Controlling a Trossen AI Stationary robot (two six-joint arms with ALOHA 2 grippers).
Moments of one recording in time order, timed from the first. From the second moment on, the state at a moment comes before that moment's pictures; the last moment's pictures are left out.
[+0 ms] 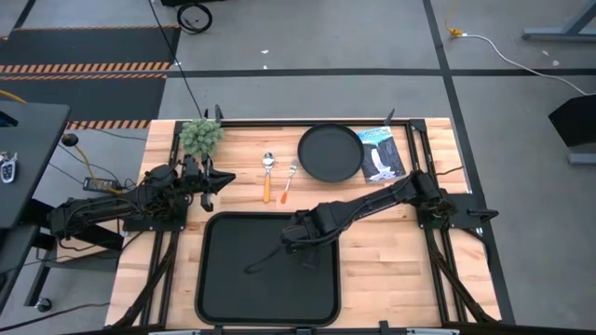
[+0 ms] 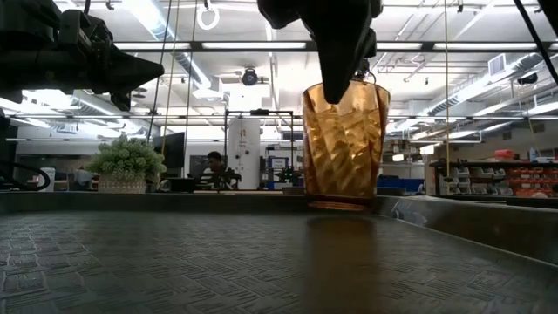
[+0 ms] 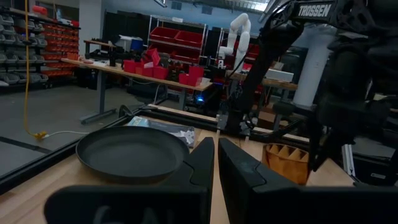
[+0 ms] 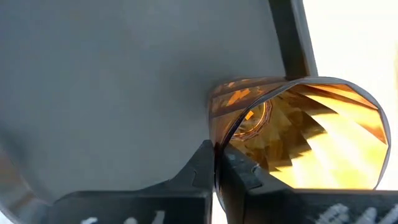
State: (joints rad) left arm 0.32 0.27 0.01 0.39 0.12 -0.20; right arm 0.31 2.14 2.00 -1.32 0.09 0.69
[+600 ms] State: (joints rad) left arm 0.32 0.27 0.01 0.39 0.12 -0.20; right arm 0.30 2.14 1.99 -1.35 0.10 0.70
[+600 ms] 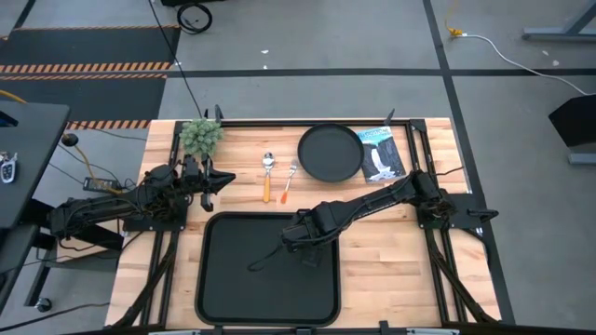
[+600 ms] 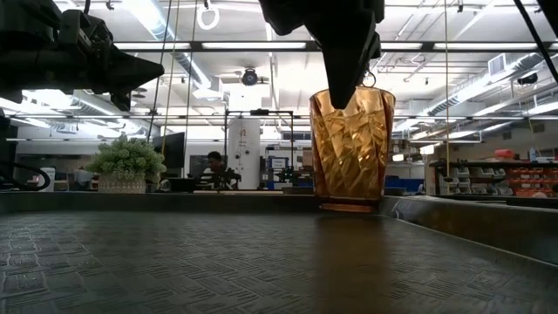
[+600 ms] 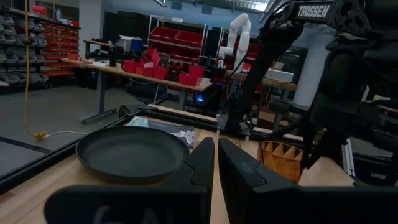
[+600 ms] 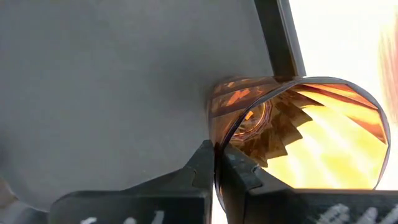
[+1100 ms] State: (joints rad) left arm 0.32 0.27 0.01 0.39 0.12 -0.20; right arm 0.30 2.14 1.99 -1.35 0.08 0.70
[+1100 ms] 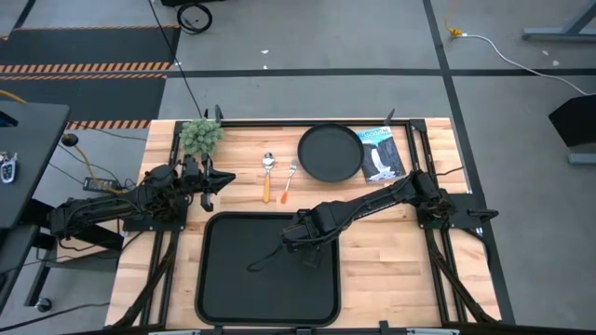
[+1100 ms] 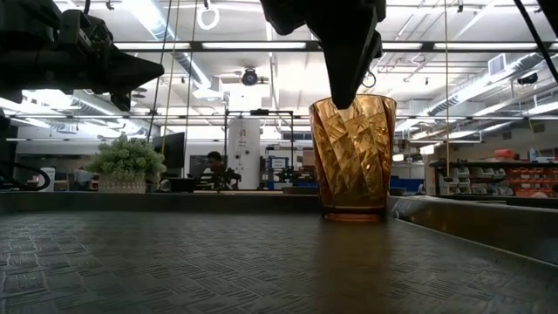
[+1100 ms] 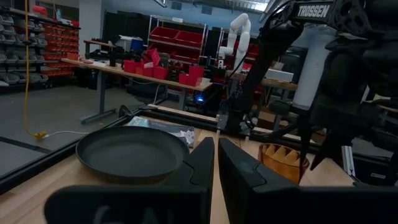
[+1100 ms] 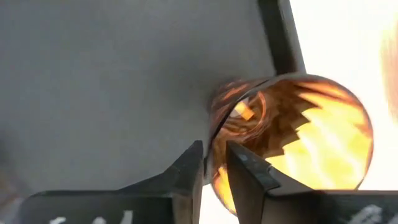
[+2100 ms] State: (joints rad) left arm 0.32 0.27 0.01 0.39 0.12 -0.20; right arm 0.15 2.11 2.19 -1.57 0.38 0.44
